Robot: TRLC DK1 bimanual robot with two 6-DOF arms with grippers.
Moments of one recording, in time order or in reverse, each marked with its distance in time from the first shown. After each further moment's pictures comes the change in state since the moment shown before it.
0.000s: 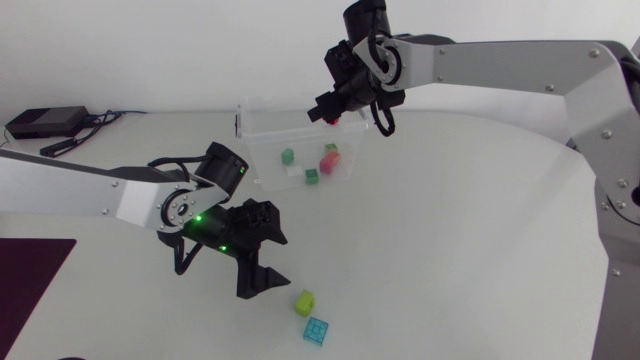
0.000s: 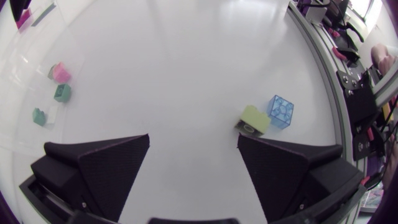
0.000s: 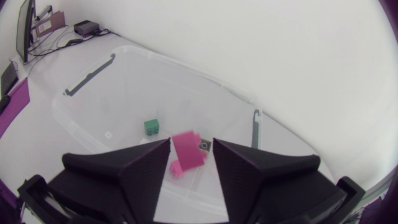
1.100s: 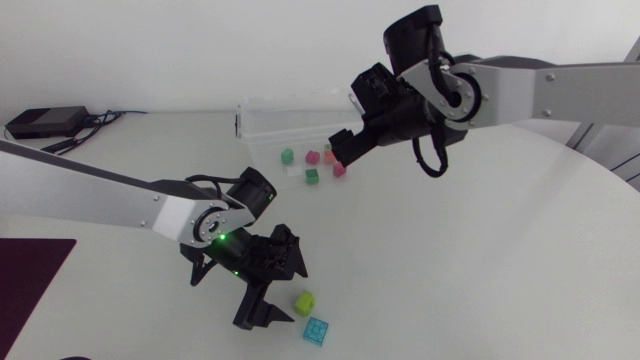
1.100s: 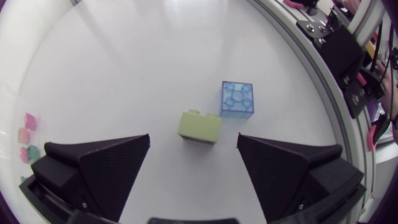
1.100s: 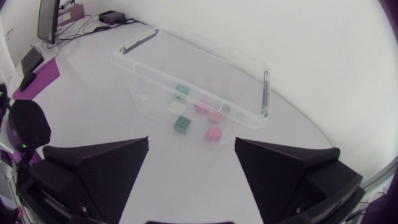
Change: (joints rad) left arm -0.111 0.092 0.019 -0.090 0.053 0.326; right arm 0.026 -0.420 -0.543 0.061 -0.073 0.000
